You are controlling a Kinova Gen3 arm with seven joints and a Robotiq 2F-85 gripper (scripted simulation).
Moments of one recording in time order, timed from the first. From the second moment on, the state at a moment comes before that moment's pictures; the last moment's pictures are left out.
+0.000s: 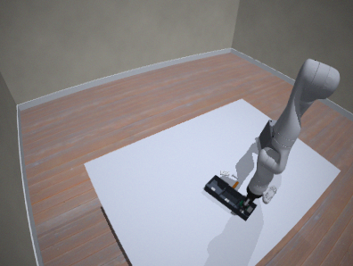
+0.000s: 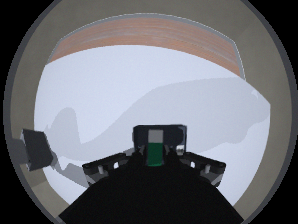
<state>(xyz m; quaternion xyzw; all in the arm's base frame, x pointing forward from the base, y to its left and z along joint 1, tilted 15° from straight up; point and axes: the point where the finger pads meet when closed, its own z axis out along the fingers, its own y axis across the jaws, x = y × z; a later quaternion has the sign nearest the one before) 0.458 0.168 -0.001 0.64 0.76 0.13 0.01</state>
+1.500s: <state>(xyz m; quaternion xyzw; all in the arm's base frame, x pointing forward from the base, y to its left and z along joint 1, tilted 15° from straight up) 0.441 0.154 0.061 0.64 0.76 0.12 0.00</state>
